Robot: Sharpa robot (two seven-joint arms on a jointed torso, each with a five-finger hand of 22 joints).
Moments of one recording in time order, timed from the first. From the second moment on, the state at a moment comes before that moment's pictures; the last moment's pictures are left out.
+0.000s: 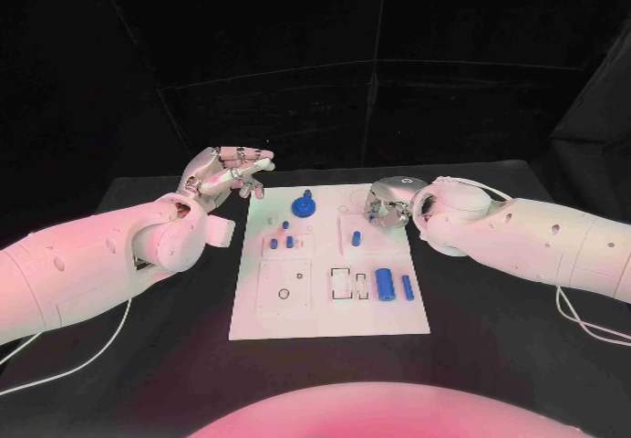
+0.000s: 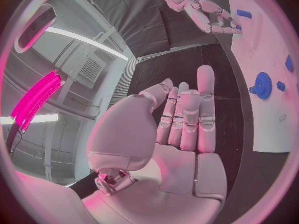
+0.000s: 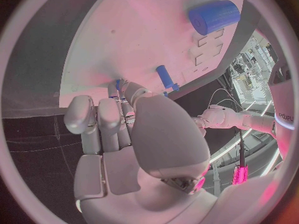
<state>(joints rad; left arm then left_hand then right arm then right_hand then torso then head) 1.16 -0.78 -0.09 1.37 -0.06 -0.19 0.53 1.28 -0.05 0.43 -0.06 0.05 1.02 0.17 0.17 0.08 1.05 0.10 0.35 0.10 1.25 0.01 1.13 0.65 0.17 1.21 0.11 0.67 0.70 1.13 -0.71 -0.04 1.30 -1.62 -0.15 -0.15 1.53 -0.05 0.38 0.04 0.14 1.06 0.16 0.09 0.07 1.13 0.09 0.19 0.06 1.47 0.01 1.15 1.03 0.11 1.30 0.11 1.29 1.16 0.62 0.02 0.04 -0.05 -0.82</state>
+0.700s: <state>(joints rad) 1.16 -0.78 -0.09 1.36 -0.06 -0.19 0.52 1.28 -0.05 0.42 -0.06 0.05 1.01 0.18 0.17 0.07 1.04 0.10 0.36 0.10 1.25 0.01 1.13 0.64 0.17 1.21 0.11 0.66 0.69 1.12 -0.73 -0.04 1.35 -1.68 -0.18 -0.19 1.48 -0.08 0.49 -0.01 0.15 1.08 0.16 0.09 0.07 1.16 0.09 0.17 0.06 1.47 0.01 1.17 1.02 0.11 1.32 0.11 1.33 1.21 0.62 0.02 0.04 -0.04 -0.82</state>
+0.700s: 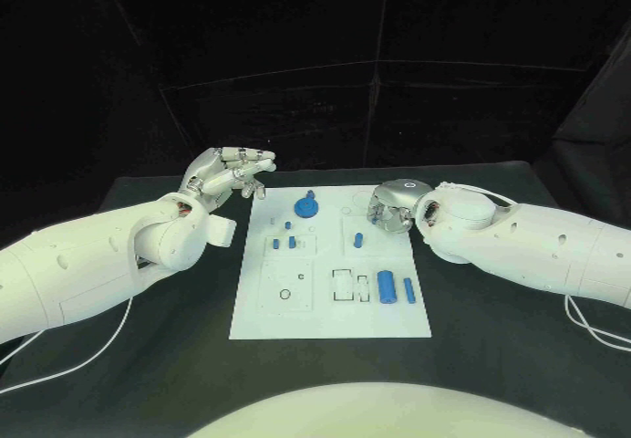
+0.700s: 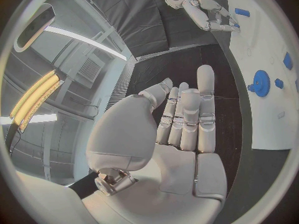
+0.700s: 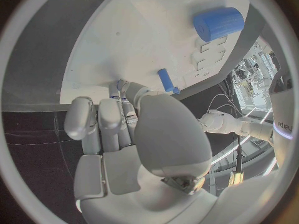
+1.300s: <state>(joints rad) 1.16 -0.78 -0.09 1.35 -0.06 -0.19 0.51 1.28 -0.05 0.41 -0.07 0.05 1.00 0.18 0.17 0.07 1.03 0.10 0.36 0.10 1.24 0.02 1.12 0.62 0.17 1.21 0.11 0.66 0.69 1.12 -0.80 -0.04 1.46 -1.67 -0.30 -0.19 1.46 -0.09 0.53 -0.04 0.19 1.09 0.16 0.08 0.07 1.16 0.09 0.16 0.06 1.47 0.01 1.19 1.03 0.09 1.33 0.11 1.36 1.24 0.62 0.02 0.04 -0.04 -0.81</state>
